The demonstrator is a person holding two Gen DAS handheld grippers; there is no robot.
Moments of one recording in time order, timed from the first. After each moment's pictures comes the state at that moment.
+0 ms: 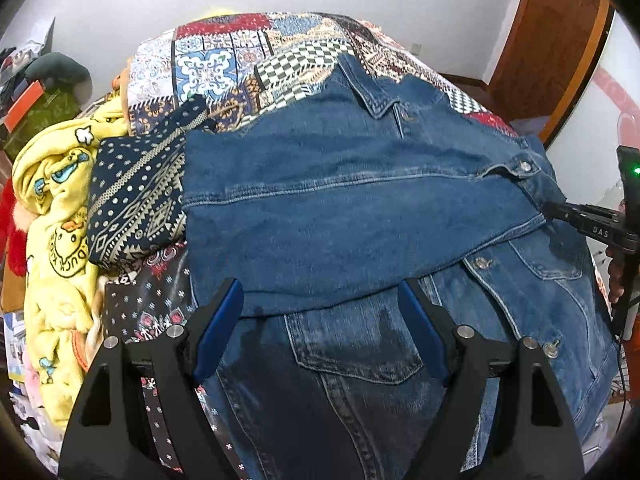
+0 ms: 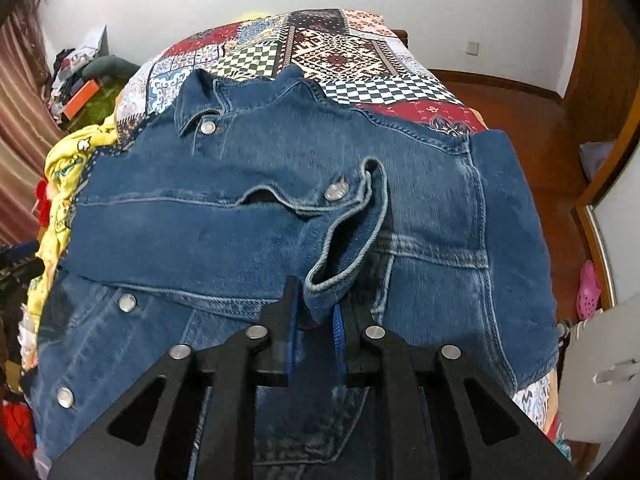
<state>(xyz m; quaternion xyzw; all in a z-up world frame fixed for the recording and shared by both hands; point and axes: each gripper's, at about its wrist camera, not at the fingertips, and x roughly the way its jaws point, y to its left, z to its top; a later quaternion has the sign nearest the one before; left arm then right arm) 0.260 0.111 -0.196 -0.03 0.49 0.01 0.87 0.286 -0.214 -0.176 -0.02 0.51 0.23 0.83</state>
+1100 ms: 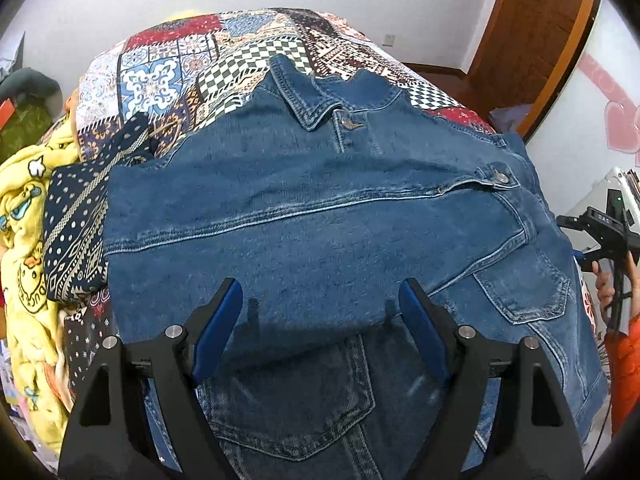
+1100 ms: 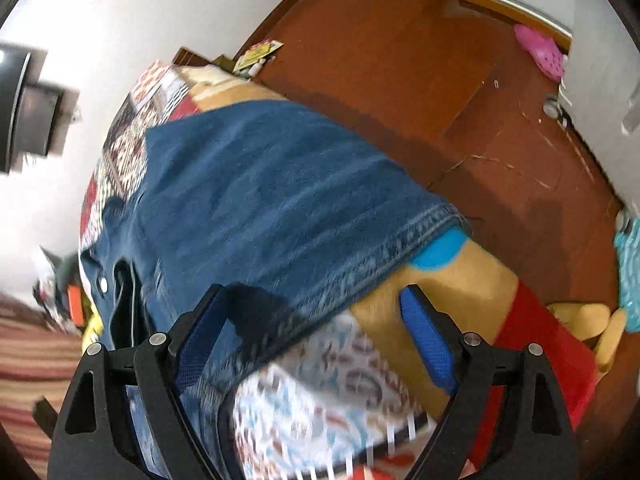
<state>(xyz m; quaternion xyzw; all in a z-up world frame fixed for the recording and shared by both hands) 0.314 0.057 -0.203 -0.03 0.50 -0.03 0.86 0.311 -0.422 -0.263 0.36 0.58 0.05 0.73</state>
